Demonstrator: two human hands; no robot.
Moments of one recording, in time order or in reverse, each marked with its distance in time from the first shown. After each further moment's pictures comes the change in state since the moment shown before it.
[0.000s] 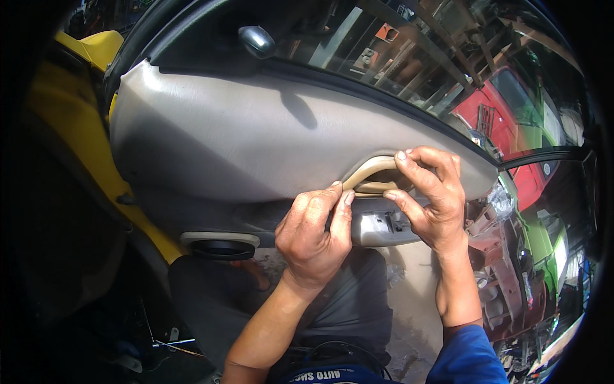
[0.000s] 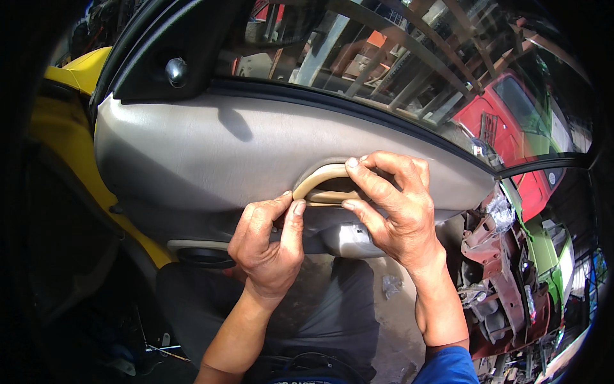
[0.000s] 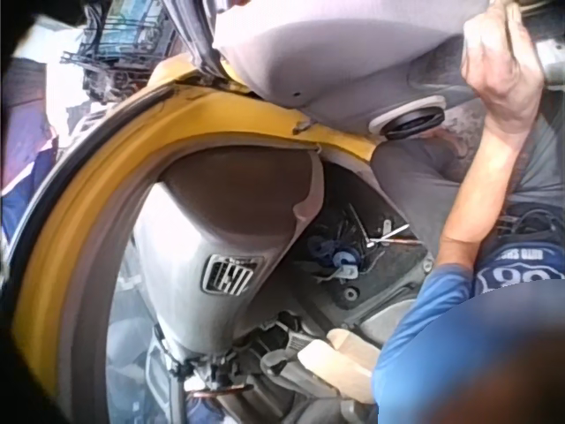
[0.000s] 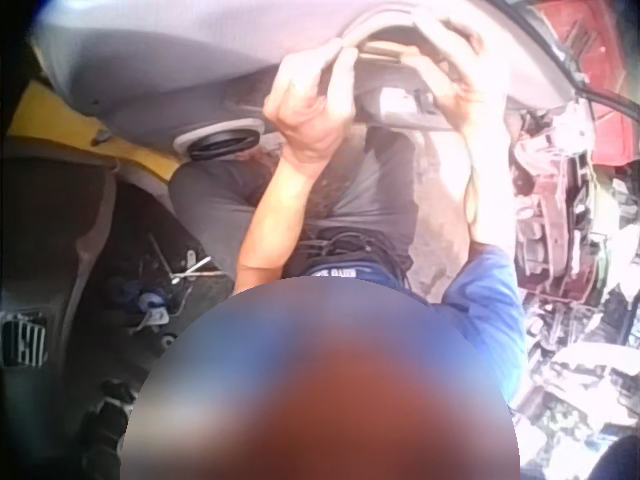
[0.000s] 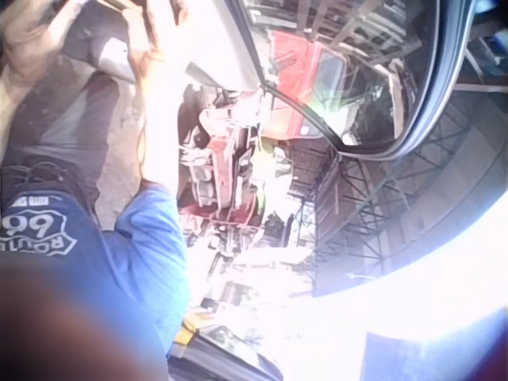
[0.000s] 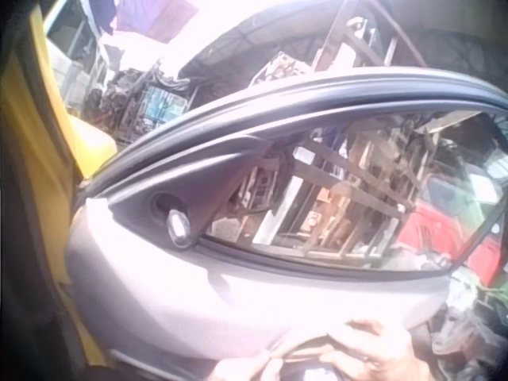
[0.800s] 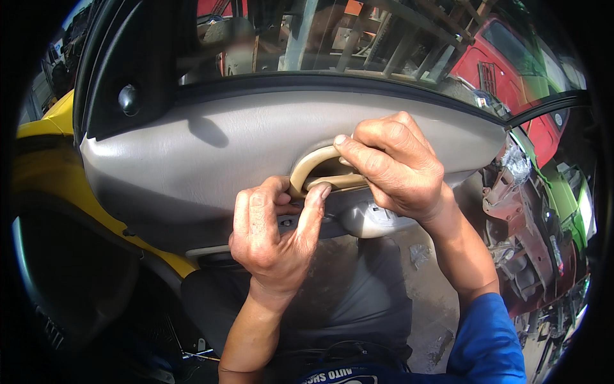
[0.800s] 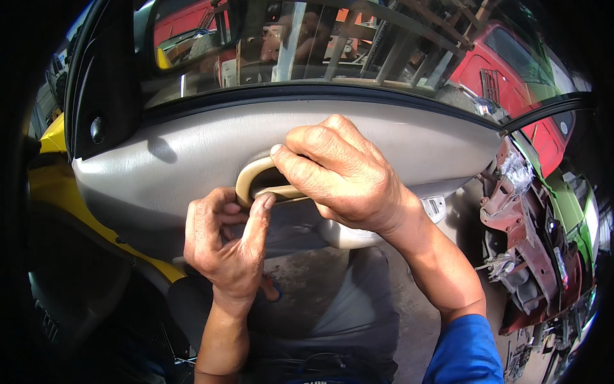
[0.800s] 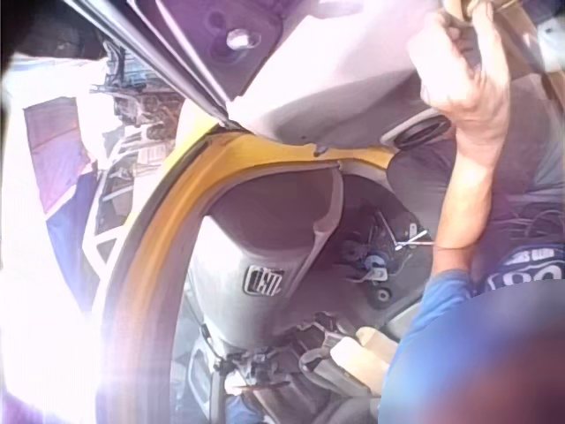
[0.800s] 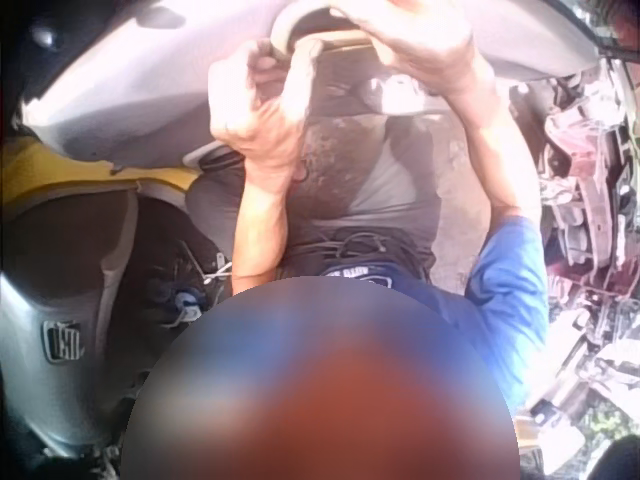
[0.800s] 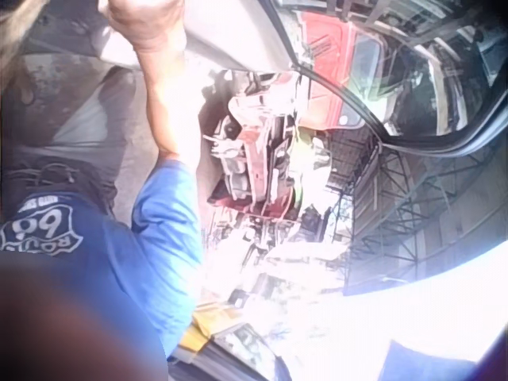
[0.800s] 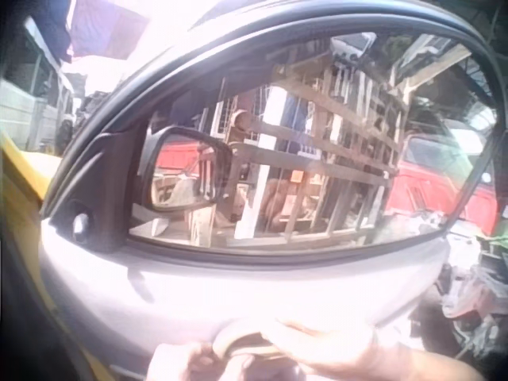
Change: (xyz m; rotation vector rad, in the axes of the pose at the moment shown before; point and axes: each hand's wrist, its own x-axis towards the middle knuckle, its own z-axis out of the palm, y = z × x) left_hand 0.027 0.012 0.000 0.259 -0.142 0.141; right_hand 0.015 0.036 0.019 0.140 0.144 -0.339
